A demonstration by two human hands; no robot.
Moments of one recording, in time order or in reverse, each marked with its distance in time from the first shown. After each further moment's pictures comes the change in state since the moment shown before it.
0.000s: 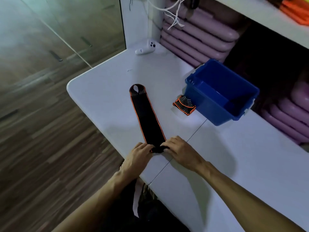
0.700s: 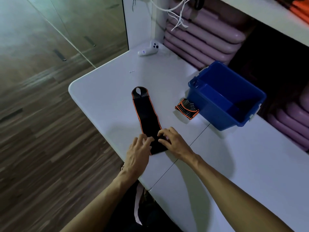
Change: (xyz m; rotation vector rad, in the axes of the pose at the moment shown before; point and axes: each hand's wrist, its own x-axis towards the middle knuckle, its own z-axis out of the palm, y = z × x) left_hand 0.022 0.001 0.001 0.156 0.130 -0.138; right_hand 0.053 0.013 0.010 0.299 0.037 0.237
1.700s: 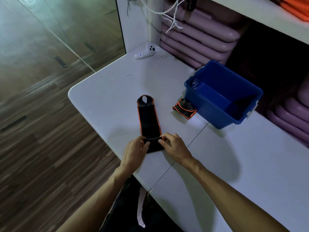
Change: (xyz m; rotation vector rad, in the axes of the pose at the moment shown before) left_hand 0.015 -0.007 -0.009 -0.290 -0.046 -0.289; right_hand -0.016 -0.005 0.006 0.067 0.114 0.104
